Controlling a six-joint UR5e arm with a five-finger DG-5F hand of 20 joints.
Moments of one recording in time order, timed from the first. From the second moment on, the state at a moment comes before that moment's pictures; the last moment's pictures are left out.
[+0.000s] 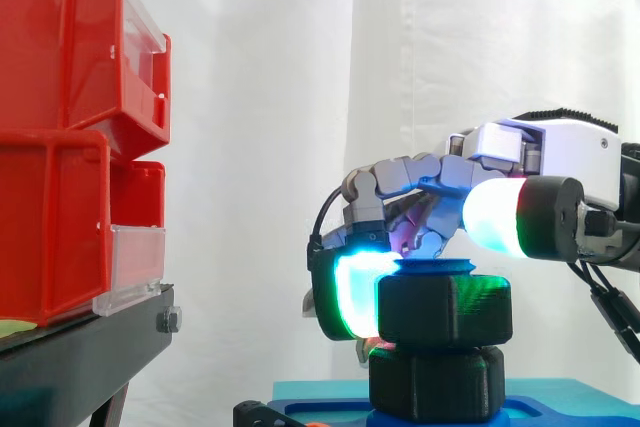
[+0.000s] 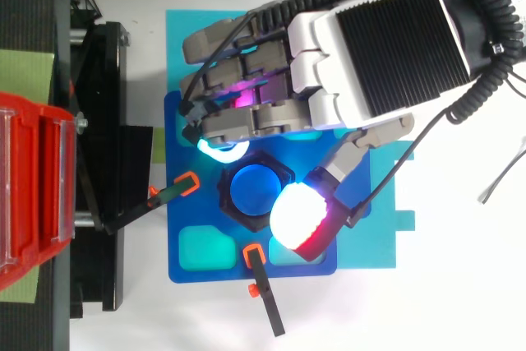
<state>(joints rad) -0.03 -2.32 -1.22 -2.52 -2.05 -1.40</state>
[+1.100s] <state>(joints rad) -0.07 -2.32 -1.17 -2.51 -2.10 -1.39</state>
